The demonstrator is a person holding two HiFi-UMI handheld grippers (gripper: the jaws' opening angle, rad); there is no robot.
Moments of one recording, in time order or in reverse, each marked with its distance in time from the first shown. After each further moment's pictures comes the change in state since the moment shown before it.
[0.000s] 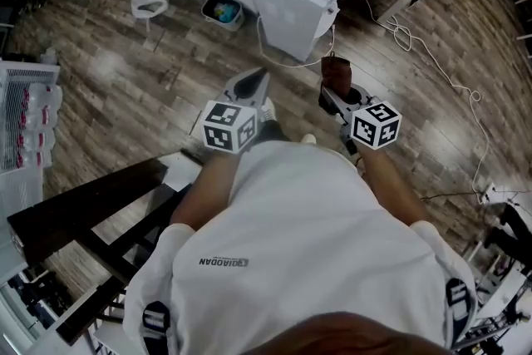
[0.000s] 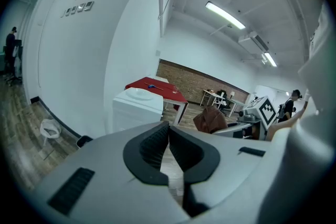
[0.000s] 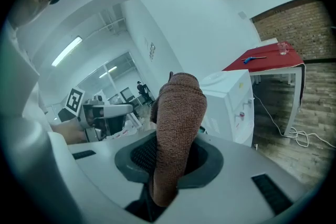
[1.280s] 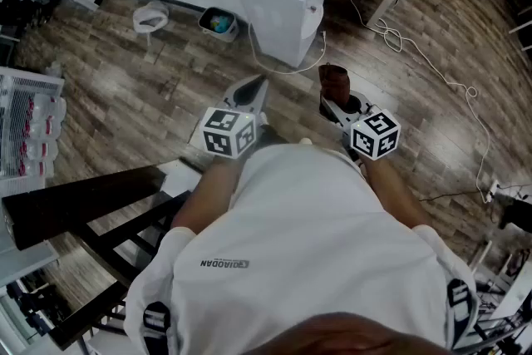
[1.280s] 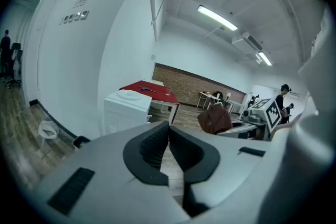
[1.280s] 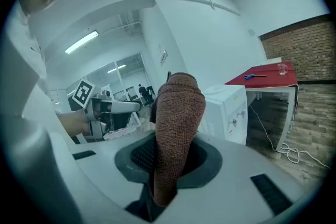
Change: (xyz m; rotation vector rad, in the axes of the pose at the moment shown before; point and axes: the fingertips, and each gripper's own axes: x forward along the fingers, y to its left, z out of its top) left arm -0.037 -0.080 -0.027 0.026 -0.043 -0.015; right arm -0.091 0.035 -0.034 -0.150 -0.068 -0.001
